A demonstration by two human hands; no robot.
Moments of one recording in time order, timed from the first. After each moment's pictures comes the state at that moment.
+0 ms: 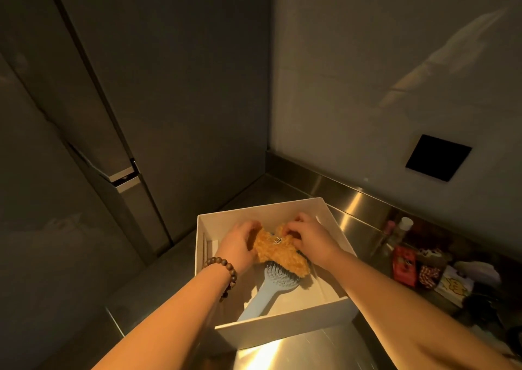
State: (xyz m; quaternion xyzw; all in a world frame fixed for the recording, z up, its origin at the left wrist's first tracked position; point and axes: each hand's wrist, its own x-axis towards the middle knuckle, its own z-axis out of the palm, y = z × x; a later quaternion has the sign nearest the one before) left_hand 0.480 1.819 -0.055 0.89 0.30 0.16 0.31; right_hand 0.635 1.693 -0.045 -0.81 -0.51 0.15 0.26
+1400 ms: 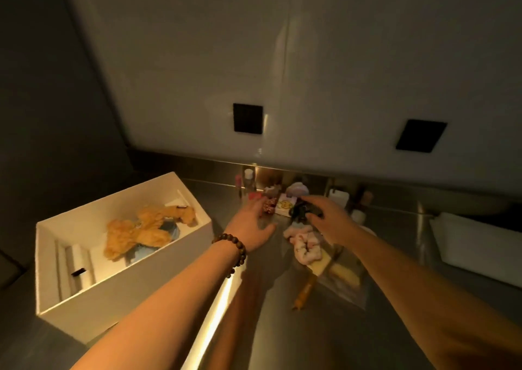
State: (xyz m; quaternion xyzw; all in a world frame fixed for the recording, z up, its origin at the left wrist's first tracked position) left_hand 0.584 1.535 -0.016 0.94 0.03 0.08 0.33; right_hand 0.666 1.332 -0.008 -0.90 -0.27 0.05 0.34
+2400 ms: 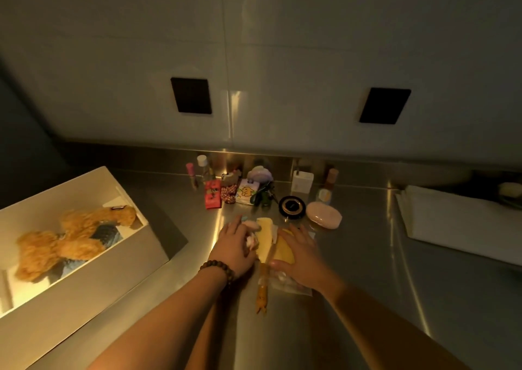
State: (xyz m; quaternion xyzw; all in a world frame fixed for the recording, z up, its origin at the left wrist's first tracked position) left_hand 0.614 1.494 -0.129 0.96 0.04 -0.04 0.29; right_hand 0.646 1.287 -0.134 -0.94 -0.21 0.14 0.23
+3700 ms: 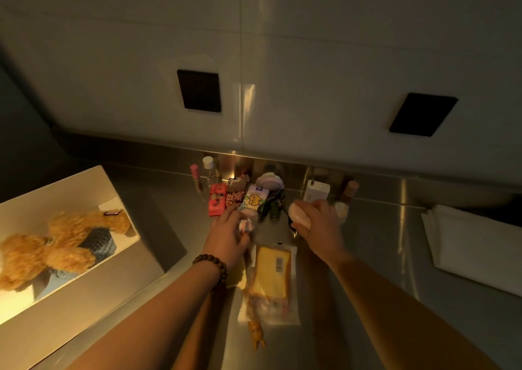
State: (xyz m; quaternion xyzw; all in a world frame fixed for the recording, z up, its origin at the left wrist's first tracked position) left_hand 0.658 1.514 -0.118 0.93 0.11 0.07 0.35; right_hand 0.745 1.294 -0.114 -0.96 -0.17 -0.01 0.22
